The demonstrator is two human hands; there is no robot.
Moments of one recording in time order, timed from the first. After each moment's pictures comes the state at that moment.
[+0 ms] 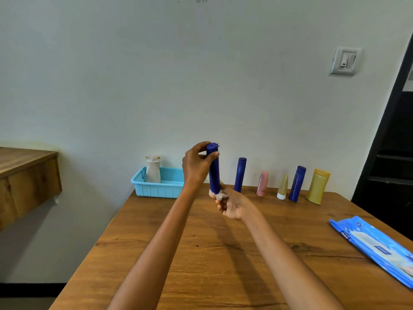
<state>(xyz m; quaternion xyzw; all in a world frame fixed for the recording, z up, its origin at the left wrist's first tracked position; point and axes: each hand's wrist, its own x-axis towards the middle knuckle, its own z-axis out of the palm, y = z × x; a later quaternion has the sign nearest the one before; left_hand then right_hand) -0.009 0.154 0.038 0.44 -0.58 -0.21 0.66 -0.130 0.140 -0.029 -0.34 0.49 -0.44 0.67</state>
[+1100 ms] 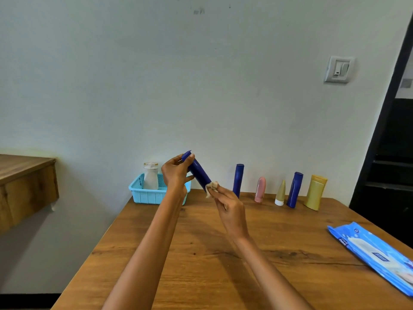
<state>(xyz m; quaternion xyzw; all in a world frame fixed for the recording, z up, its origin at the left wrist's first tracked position) 0.021 0.152 0.037 0.41 -0.37 -0.40 0.73 -0.124 0.164 -0.061 -0.72 0.38 -0.58 -0.04</state>
